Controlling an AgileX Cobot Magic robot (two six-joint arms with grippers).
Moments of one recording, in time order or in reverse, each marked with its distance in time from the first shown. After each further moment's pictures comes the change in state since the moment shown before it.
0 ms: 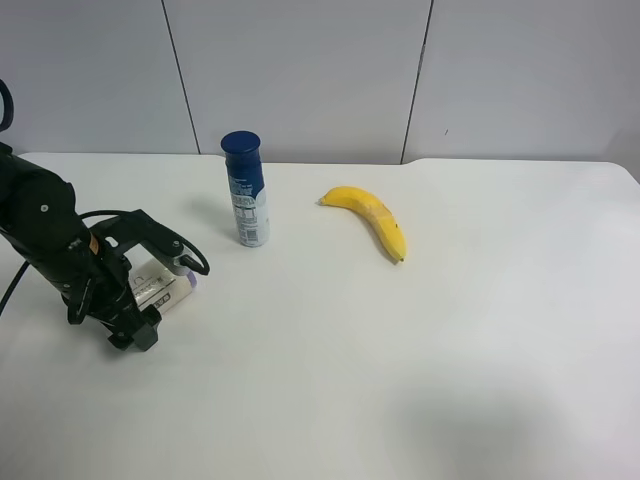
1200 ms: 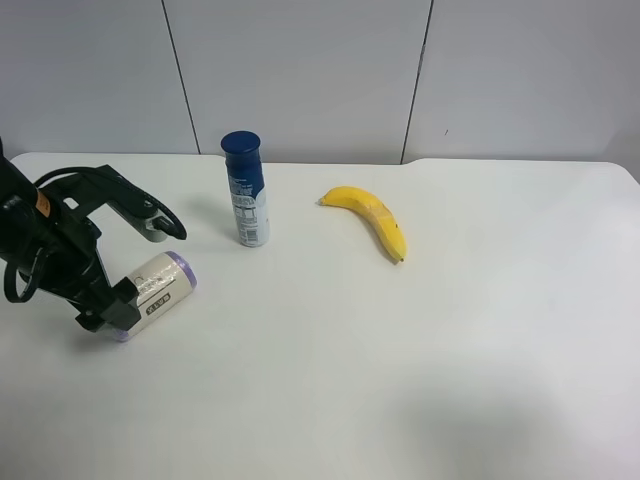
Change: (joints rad) left arm -0.036 -0.288 0.002 -0.064 0.201 0.034; right arm 0.000 0.000 0.000 0.000 0.000 0.000
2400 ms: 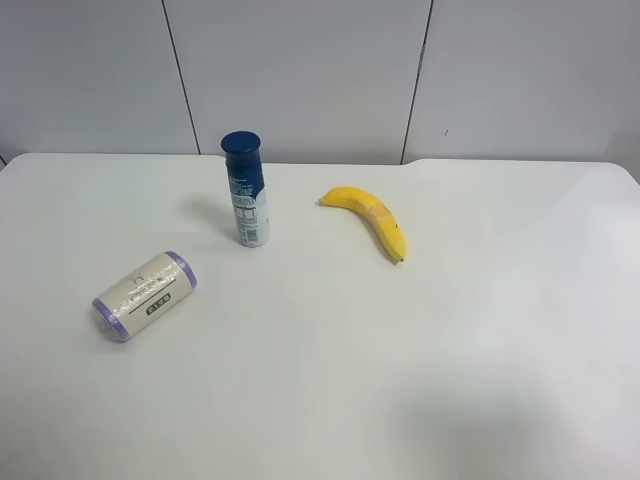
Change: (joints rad) left arm 0.250 -1.028 0.047 -0.105 0.496 -0.097; right arm 0.000 0.000 0.000 0.000 0.000 0.000
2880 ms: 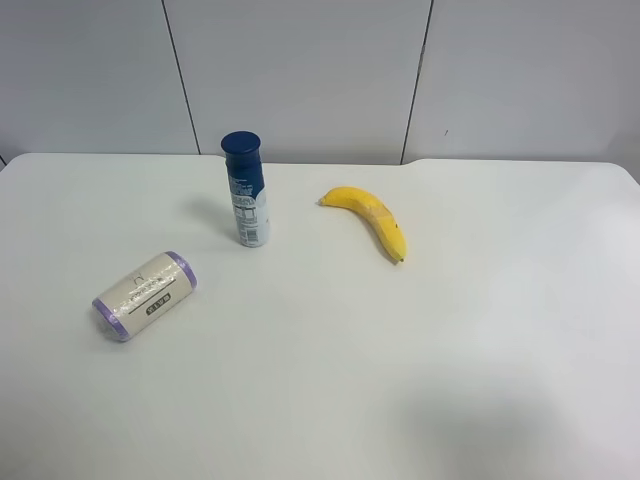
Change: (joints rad) left arm 0.000 -0.460 0.161 0.019 0.000 -0.211; right arm 0.000 0.000 0.000 0.000 0.000 0.000
